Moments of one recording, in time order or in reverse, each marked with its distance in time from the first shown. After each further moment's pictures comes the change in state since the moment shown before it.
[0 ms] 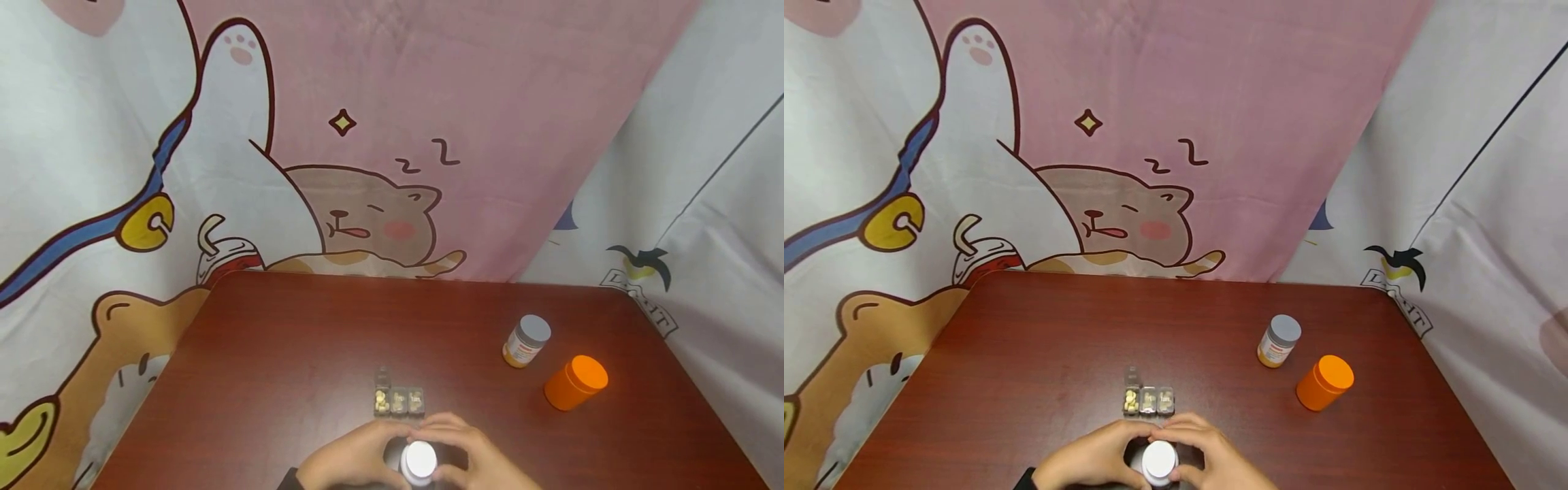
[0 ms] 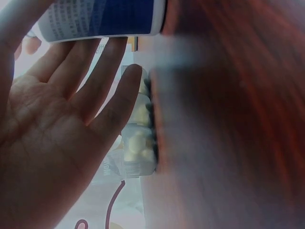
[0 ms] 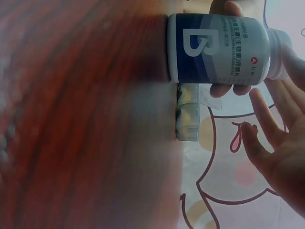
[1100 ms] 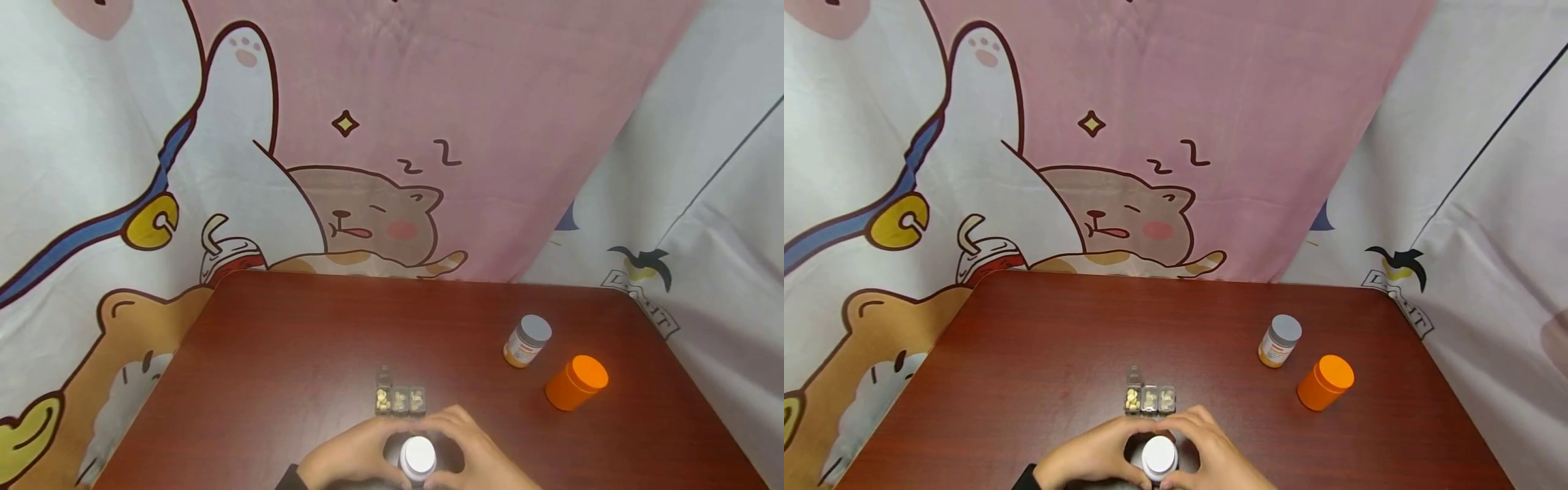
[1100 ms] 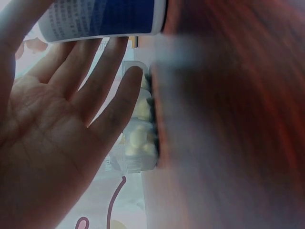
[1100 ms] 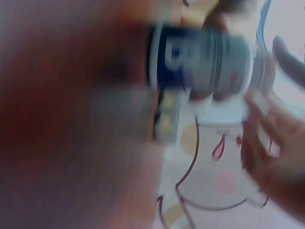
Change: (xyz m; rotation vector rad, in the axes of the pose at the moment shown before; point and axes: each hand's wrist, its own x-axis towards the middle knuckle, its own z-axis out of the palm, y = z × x) left_hand 0.001 -0.001 -0.001 0.073 0.022 0.030; right_hand 0.001 -0.009 0.005 -0.214 0.103 0.089
